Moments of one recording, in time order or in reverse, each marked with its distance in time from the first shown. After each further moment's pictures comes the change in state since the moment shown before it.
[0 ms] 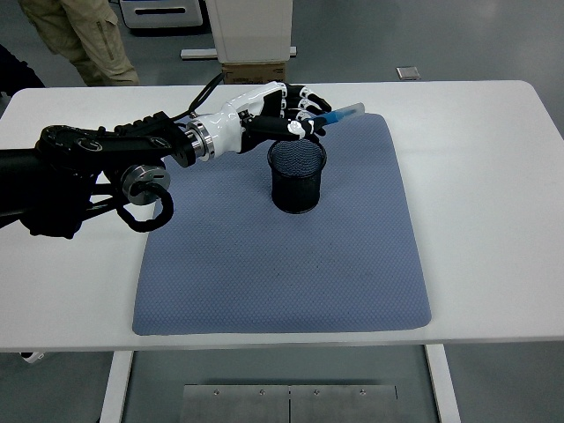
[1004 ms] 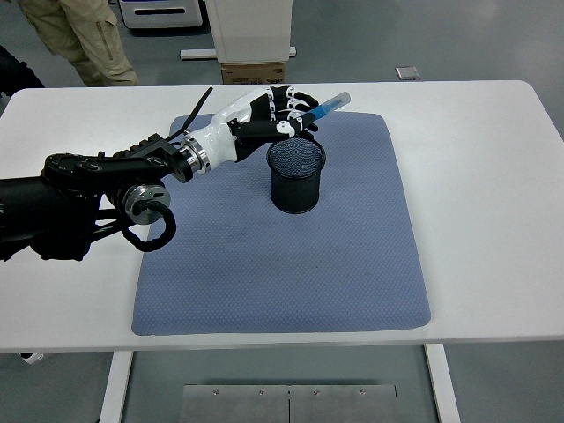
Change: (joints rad) left arm 0.121 -0.001 -0.075 0.056 -0.025 -0.021 -0.078; right arm 0.000 0.000 0.000 0.000 0.000 0.000 0.000
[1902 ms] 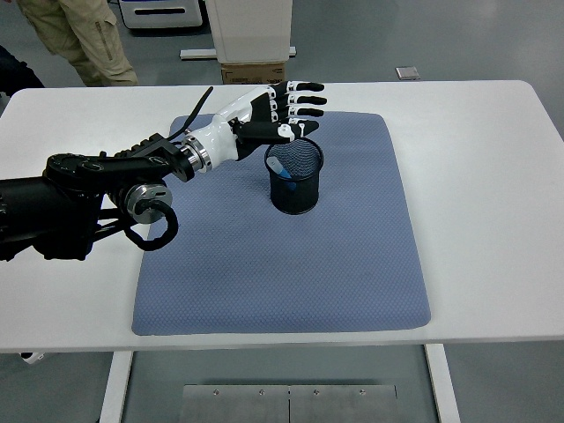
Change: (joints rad) left arm -0.001 -0.004 -0.009 0.009 0.000 0.007 0.000; right arm 0.000 0.000 0.000 0.000 0.000 0.000 0.000
